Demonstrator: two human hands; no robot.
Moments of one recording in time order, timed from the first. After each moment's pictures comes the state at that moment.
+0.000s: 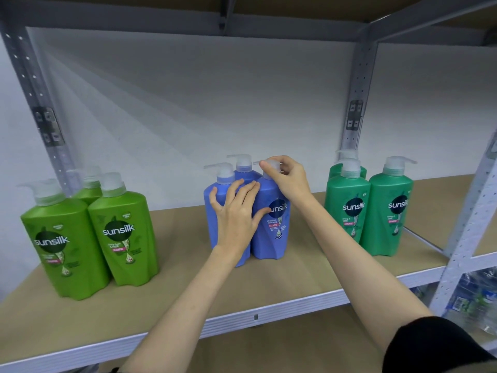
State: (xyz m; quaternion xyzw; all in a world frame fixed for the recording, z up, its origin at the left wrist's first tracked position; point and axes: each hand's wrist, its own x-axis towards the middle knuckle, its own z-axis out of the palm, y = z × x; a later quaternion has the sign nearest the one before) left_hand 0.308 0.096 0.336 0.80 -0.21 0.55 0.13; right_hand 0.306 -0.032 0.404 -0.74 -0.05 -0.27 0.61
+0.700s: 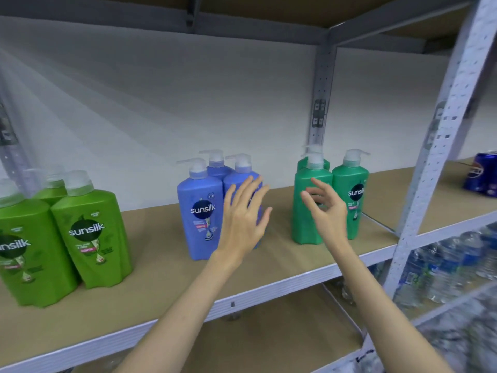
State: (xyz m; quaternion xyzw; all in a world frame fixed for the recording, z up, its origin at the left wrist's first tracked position) left_hand 0.264 0.057 0.330 0.74 -0.36 0.50 0.27; right_hand 0.210 -0.108 0.339 -0.70 0.03 -0.44 0.56
